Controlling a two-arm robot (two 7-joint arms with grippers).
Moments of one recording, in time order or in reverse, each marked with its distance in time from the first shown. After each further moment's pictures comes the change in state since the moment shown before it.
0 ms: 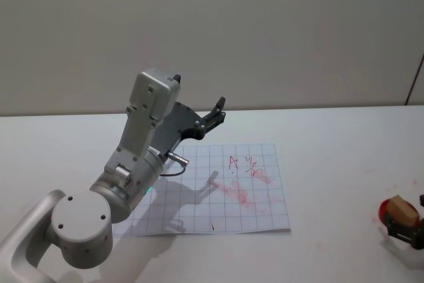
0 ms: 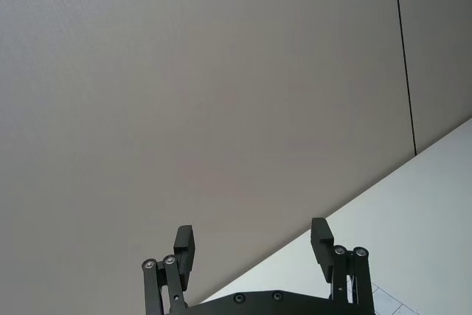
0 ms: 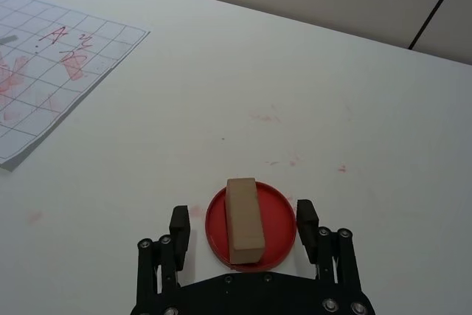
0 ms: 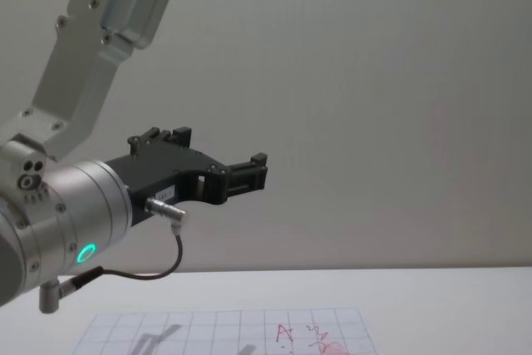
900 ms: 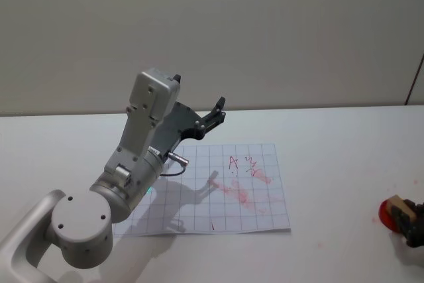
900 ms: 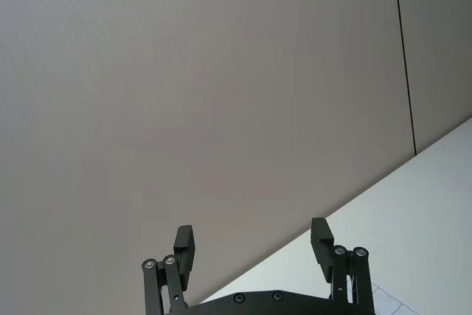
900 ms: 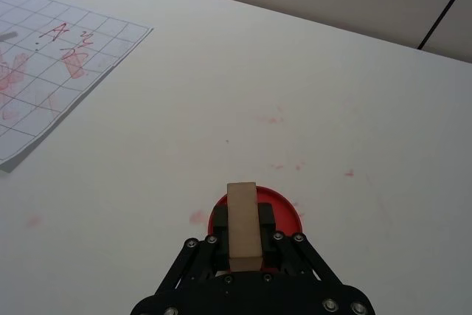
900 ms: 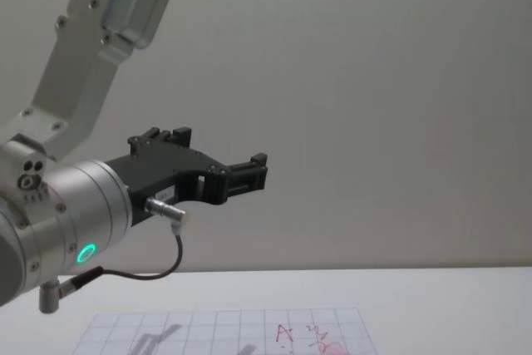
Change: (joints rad) left arm 0.000 0.000 0.000 0.000 0.000 0.000 0.000; right arm 0.033 -0.014 -0.013 0.024 -0.022 0.017 0.023
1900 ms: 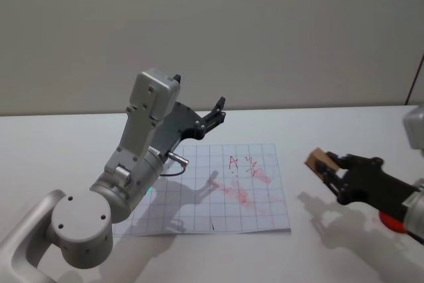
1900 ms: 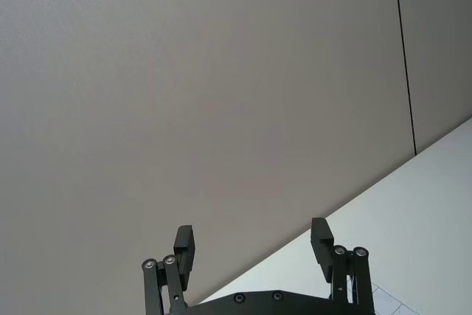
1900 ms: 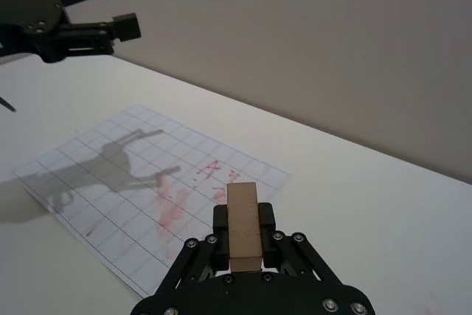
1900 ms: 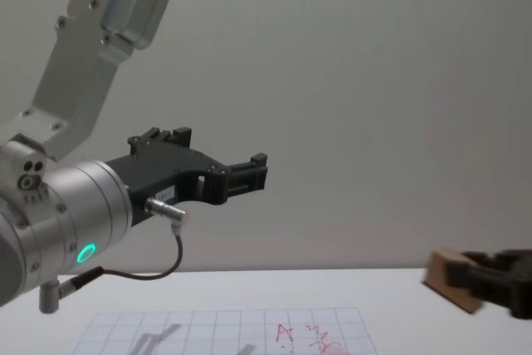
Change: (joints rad) left arm 0.000 0.000 0.000 0.000 0.000 0.000 0.000; right arm 0.197 -0.147 -0.094 0.061 -0.029 -0.131 0.244
